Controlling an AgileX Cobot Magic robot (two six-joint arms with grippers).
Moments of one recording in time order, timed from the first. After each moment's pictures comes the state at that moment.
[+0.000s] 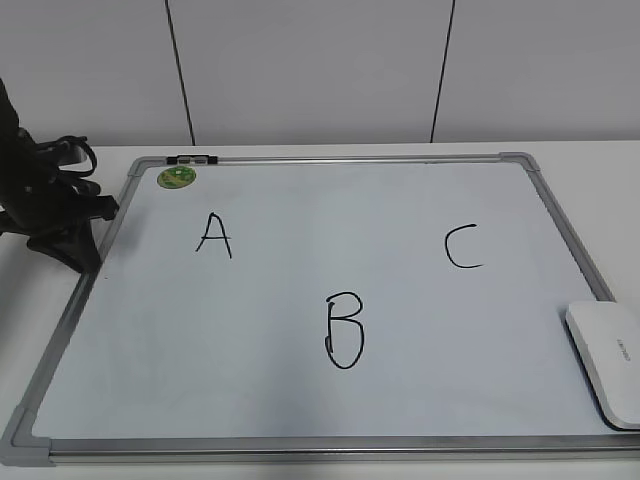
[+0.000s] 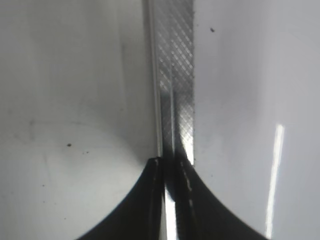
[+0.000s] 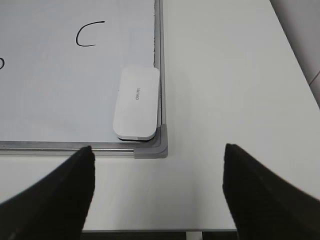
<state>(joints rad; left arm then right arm) 0.00 2.19 -1.54 -0.26 0.91 0.15 -0.04 -0.02 -0.50 -0.01 1.15 -0.10</state>
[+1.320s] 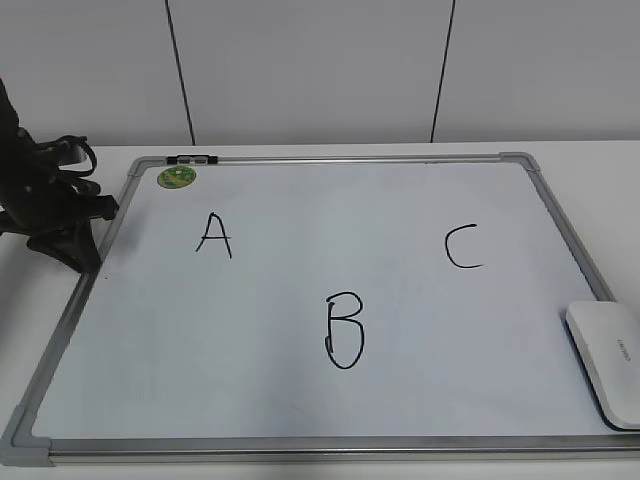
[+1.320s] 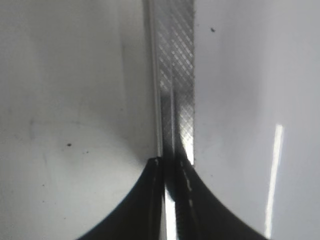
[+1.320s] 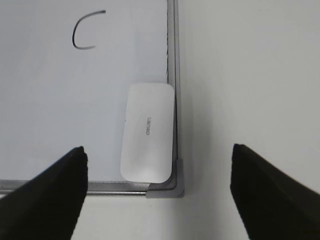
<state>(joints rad) 0.00 2.19 -1.54 -0.27 0.92 0.15 -0.04 0.71 -0.63 0.04 0.80 -0.10</state>
